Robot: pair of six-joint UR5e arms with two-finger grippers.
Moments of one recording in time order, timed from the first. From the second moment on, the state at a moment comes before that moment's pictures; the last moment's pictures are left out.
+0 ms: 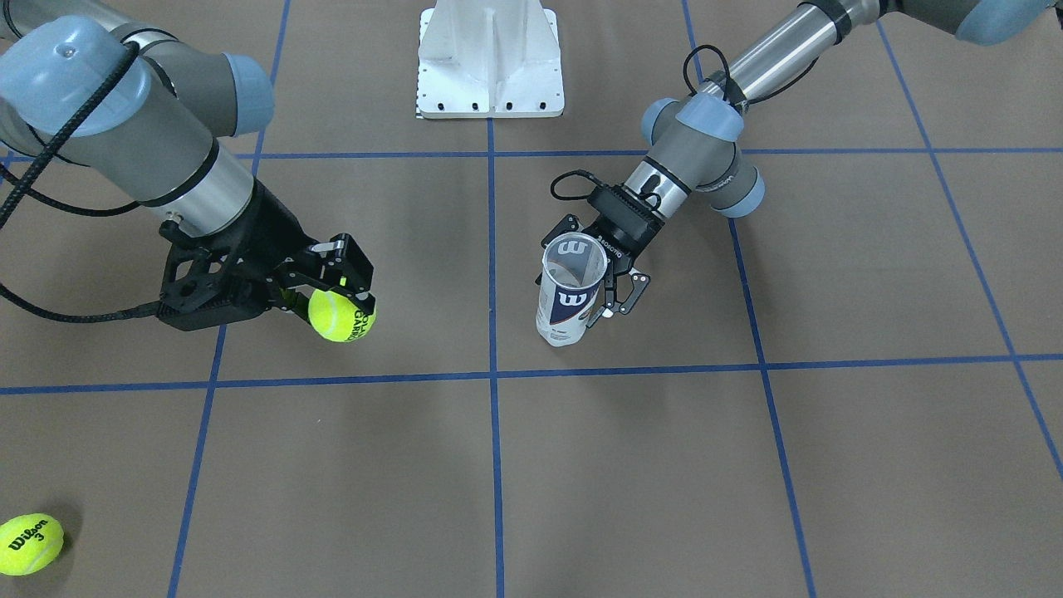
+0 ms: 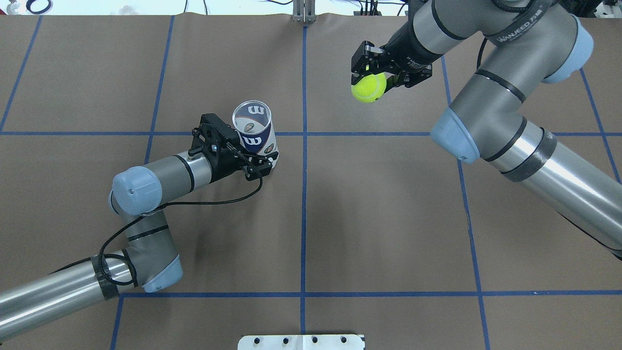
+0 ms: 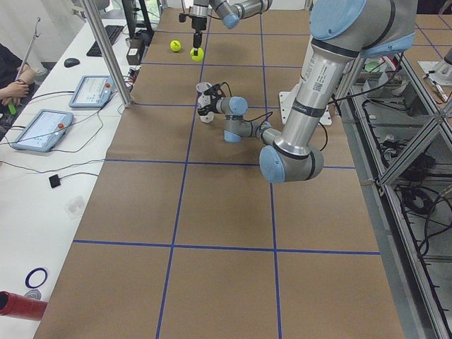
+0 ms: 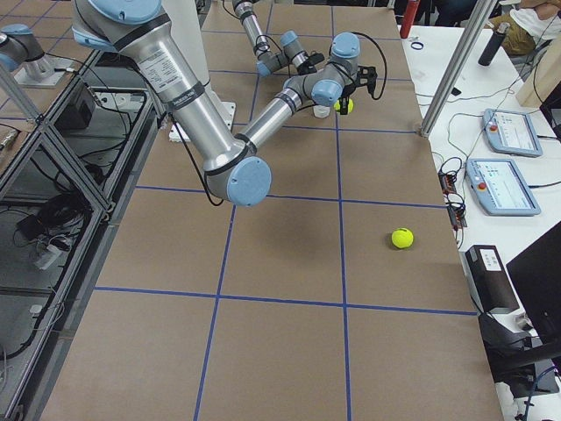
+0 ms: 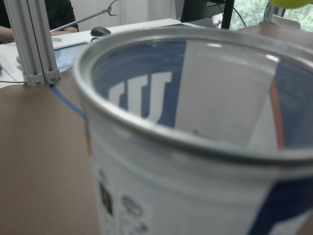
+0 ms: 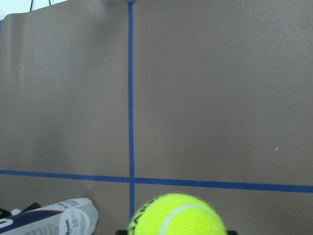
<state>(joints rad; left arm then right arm) -0.49 -2.08 -1.33 -2.93 -1.44 -0.56 0.88 -0.90 1.66 -1.27 2.22 1.20</state>
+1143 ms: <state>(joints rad) -0.49 -2.09 -1.32 -2.93 -1.44 -0.56 0.74 -0.69 1.62 -1.28 2.10 1.36</state>
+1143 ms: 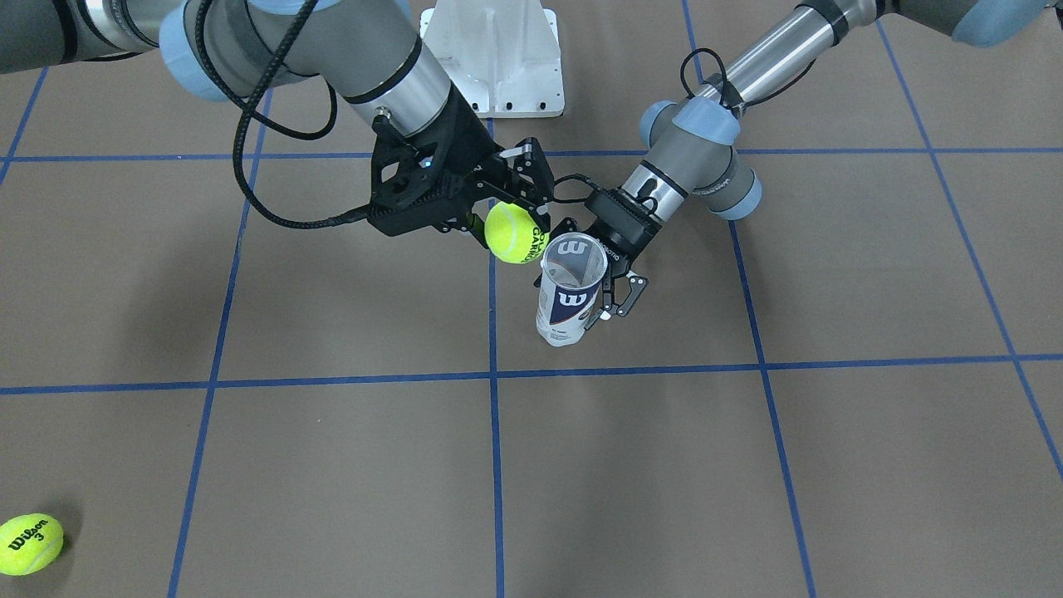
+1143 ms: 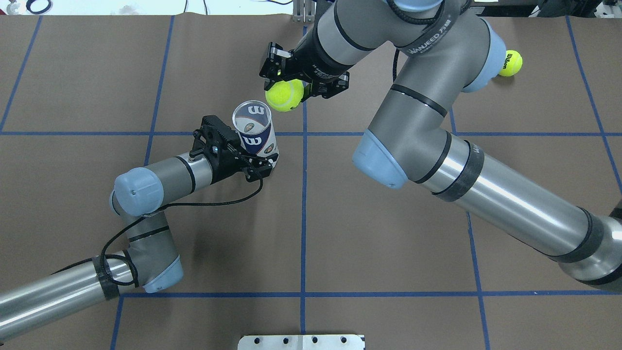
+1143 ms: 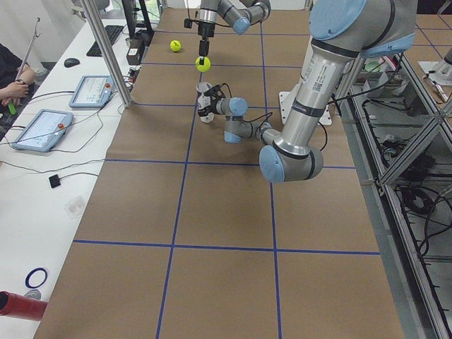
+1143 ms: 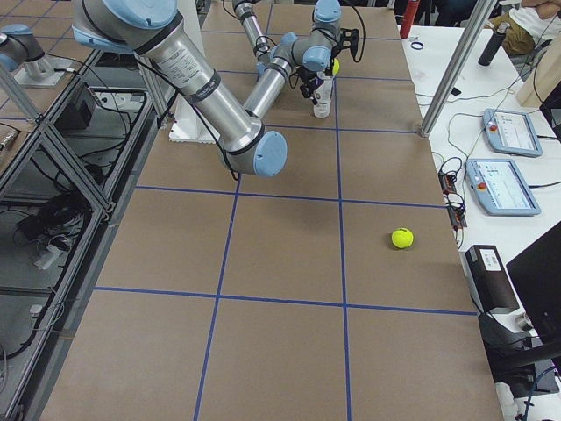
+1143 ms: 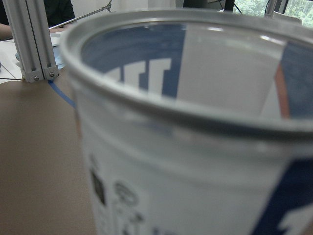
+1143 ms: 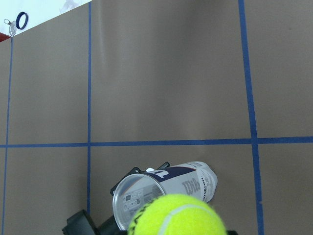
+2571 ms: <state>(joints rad) -0.49 -2.09 -1.32 -2.94 -1.44 -0.56 0.66 -0.56 1.44 -1.28 2.01 1.36</state>
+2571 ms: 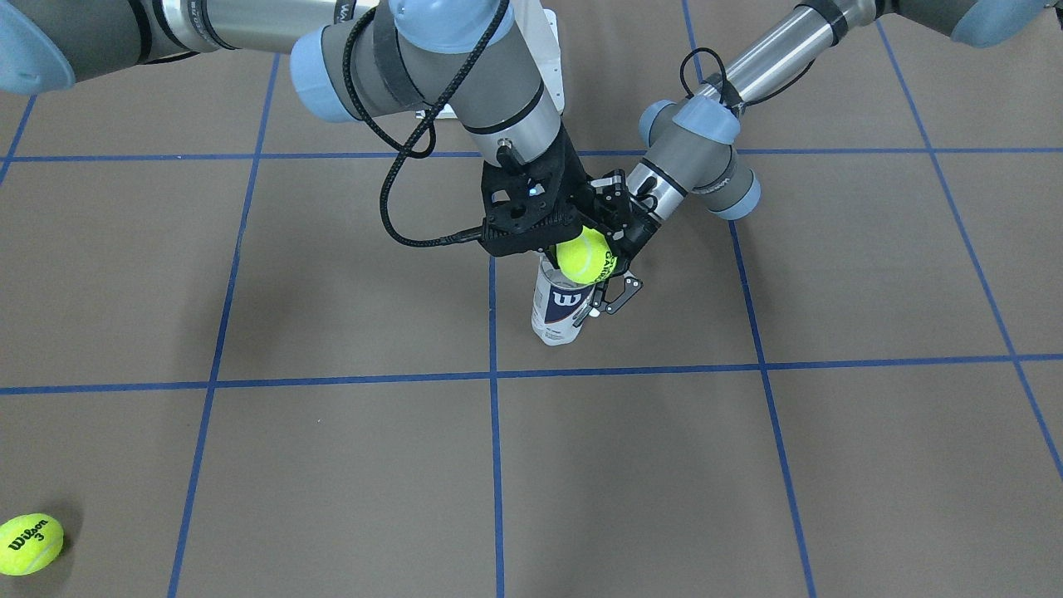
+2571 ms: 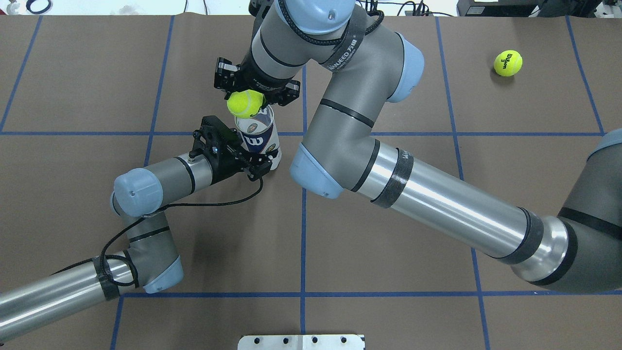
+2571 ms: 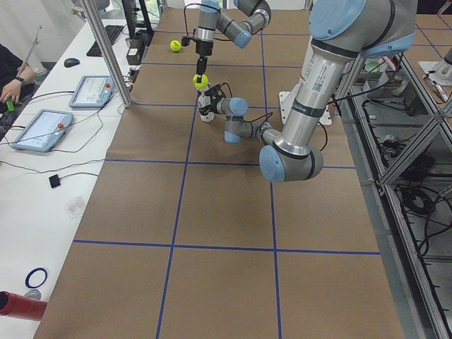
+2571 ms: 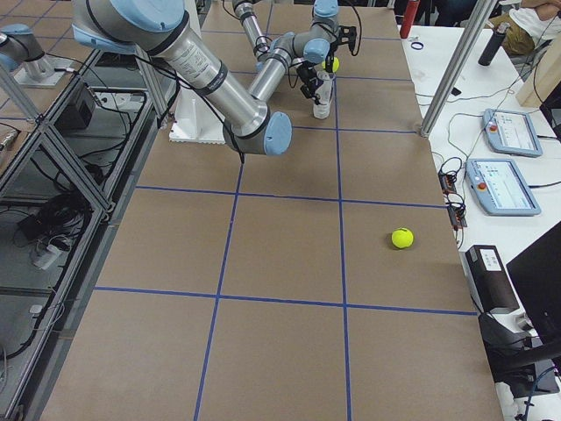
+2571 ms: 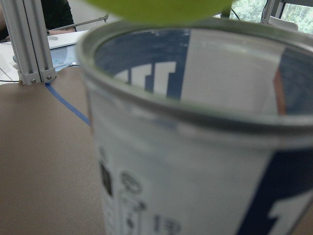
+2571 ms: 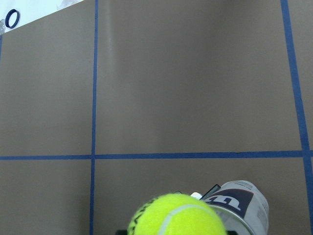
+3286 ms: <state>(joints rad) -0.49 -2.09 -1.32 -2.94 -1.44 -0.56 0.66 -0.57 1.45 -1.28 2.02 1.35</state>
